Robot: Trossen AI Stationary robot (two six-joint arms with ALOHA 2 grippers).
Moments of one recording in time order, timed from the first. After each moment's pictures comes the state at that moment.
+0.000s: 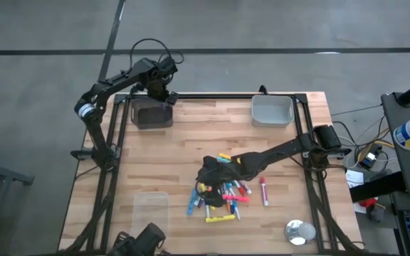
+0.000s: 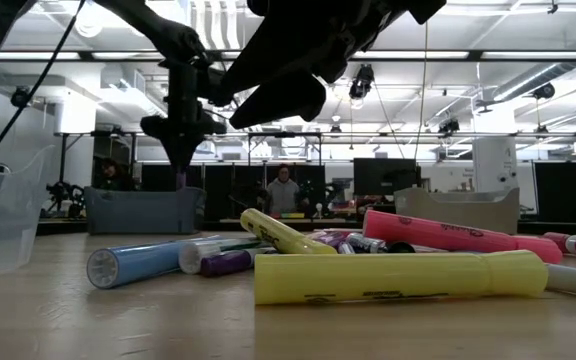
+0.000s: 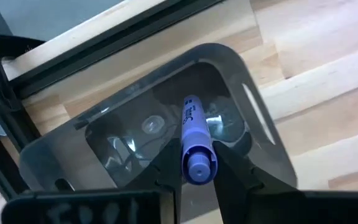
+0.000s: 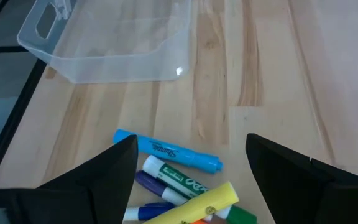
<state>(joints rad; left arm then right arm) 0.83 1.76 1.56 -1.20 -0.11 -0.33 0.23 1.89 1.31 -0.12 0.00 0.23</state>
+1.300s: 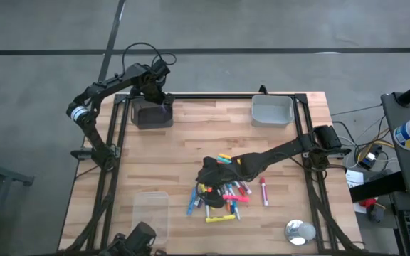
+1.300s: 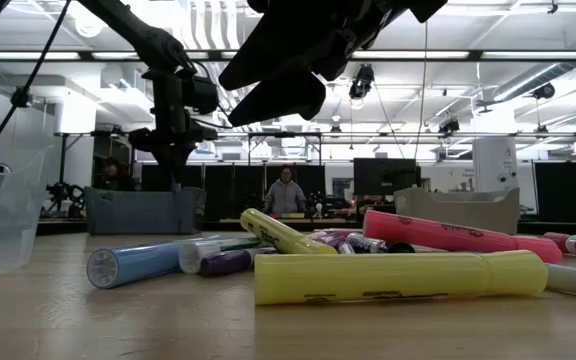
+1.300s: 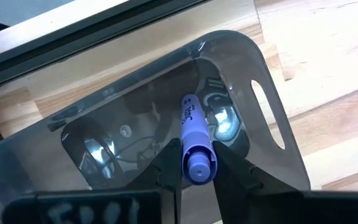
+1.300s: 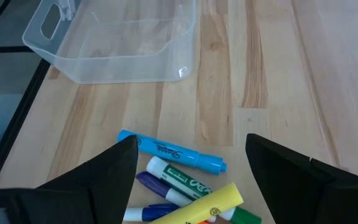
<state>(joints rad) 0.89 1.69 1.39 -1.04 -0.02 -0.32 0.24 1.89 1.31 -0.11 0.00 0.23</state>
